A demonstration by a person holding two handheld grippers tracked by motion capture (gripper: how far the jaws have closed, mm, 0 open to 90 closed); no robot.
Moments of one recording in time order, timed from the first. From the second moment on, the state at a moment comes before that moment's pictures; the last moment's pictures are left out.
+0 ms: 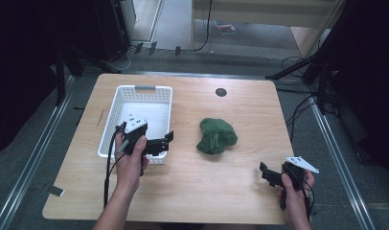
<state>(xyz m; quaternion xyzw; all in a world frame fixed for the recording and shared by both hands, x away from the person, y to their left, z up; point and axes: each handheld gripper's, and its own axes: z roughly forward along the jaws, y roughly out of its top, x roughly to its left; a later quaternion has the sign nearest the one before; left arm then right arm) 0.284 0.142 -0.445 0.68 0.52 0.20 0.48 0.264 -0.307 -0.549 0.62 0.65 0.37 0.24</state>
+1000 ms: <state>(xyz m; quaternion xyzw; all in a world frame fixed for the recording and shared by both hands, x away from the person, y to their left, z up) 0.307 0.066 -0.445 0.70 0.49 0.16 0.48 0.264 -0.308 -0.550 0.61 0.65 0.38 0.23</state>
